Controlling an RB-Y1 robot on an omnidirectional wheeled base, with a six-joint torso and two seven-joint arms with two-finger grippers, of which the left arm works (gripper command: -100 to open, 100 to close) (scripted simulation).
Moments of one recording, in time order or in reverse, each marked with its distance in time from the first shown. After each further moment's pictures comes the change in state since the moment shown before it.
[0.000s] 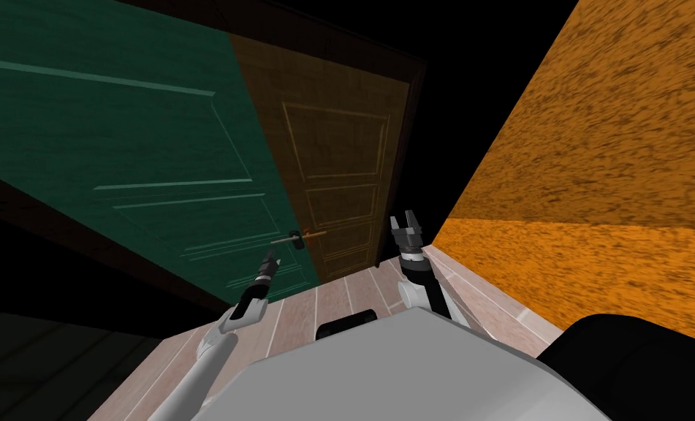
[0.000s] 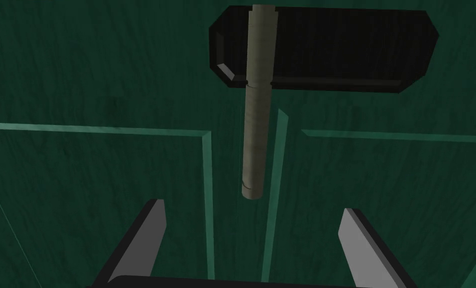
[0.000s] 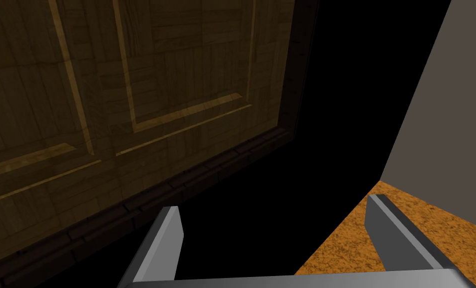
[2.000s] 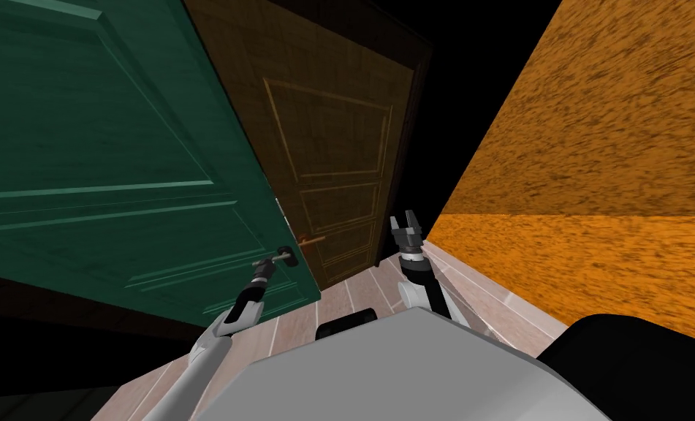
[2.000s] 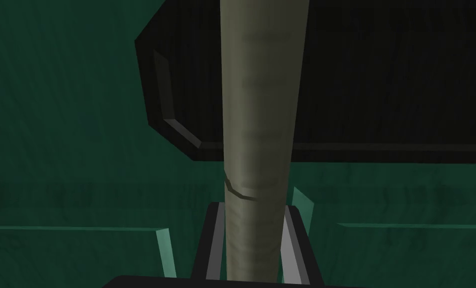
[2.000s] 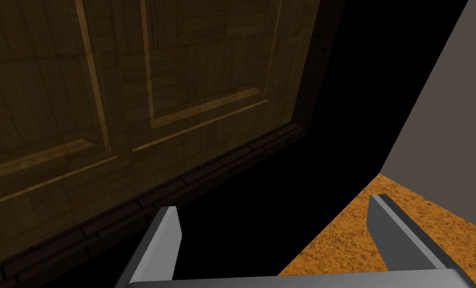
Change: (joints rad) arm 0.002 0.029 -0.004 0.029 0.001 -0.023 0.021
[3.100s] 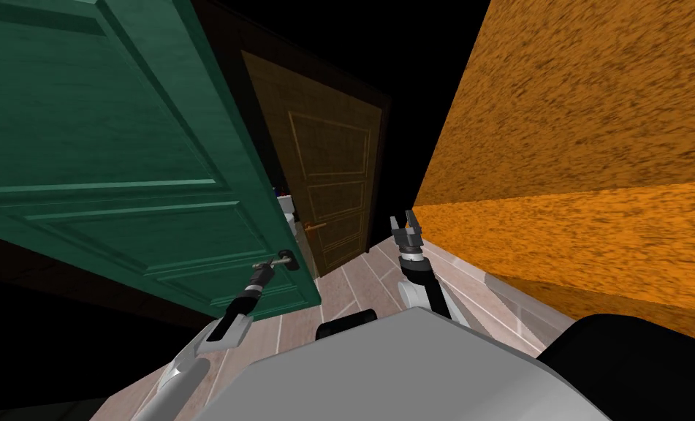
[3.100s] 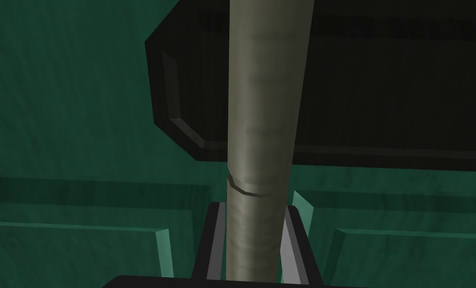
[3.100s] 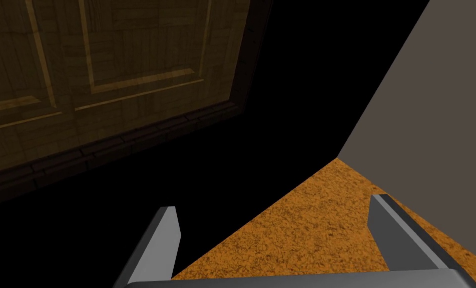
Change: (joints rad) arm 0.102 0.114 -0.124 -0.095 -0.001 -0.084 0.125
